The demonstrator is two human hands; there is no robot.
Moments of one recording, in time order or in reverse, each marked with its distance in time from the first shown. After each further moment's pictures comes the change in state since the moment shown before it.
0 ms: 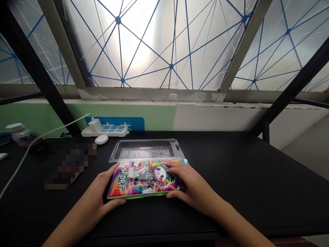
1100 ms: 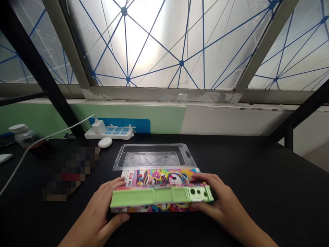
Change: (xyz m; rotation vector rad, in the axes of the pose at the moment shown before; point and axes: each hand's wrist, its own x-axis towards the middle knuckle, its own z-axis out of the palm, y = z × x) left_hand -0.001 -0.008 0.004 0.110 0.015 0.073; right_hand -0.022 0.035 -0.001 0.071 0.164 0.338
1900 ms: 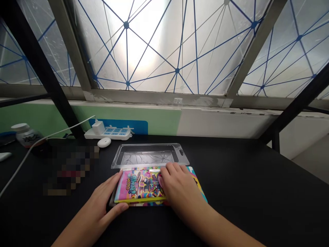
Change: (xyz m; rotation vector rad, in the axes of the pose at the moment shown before) left_hand -0.001 0.004 0.005 -0.053 -0.031 -0.090; right_hand 0.047 -0.094 0.036 -0.824 -0.026 -0.401
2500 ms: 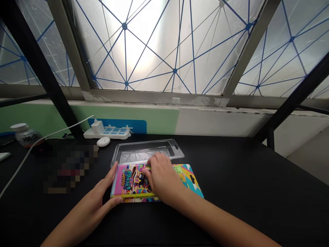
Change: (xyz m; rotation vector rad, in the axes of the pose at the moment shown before) left_hand 0.001 -0.001 -0.010 -0.176 -0.110 -0.088; right_hand 0.031 -0.023 0.013 0.474 0.062 0.087
